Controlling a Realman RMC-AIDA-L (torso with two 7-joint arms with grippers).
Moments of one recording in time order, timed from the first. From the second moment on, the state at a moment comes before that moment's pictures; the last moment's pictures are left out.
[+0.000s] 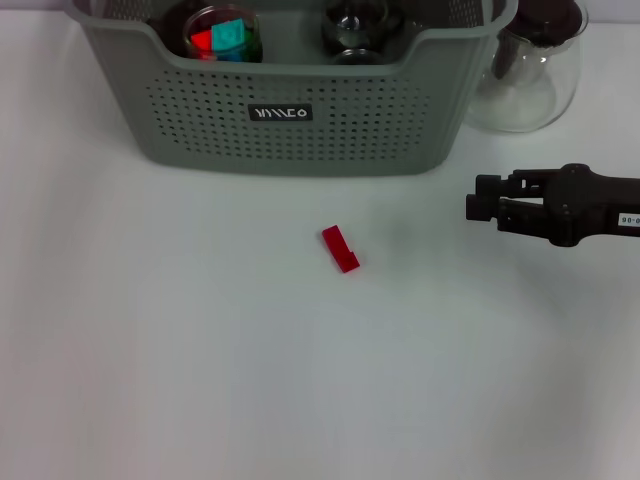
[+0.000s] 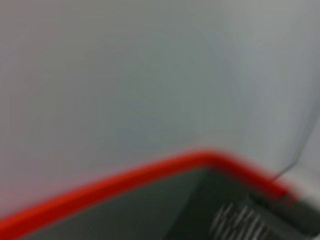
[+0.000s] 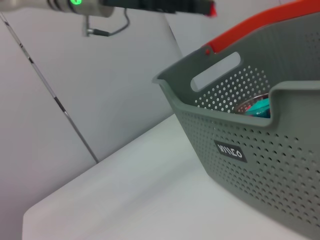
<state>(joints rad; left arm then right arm) -0.88 -1.93 0.73 0.97 2.31 1.34 -2.21 0.54 2.06 -0.58 -0.62 -2.11 -1.67 1.55</state>
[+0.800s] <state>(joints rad) -0.98 -2.01 0.92 0.95 2.65 1.14 -2.47 0.55 2.06 -0.58 -0.62 -2.11 -1.66 1.54</state>
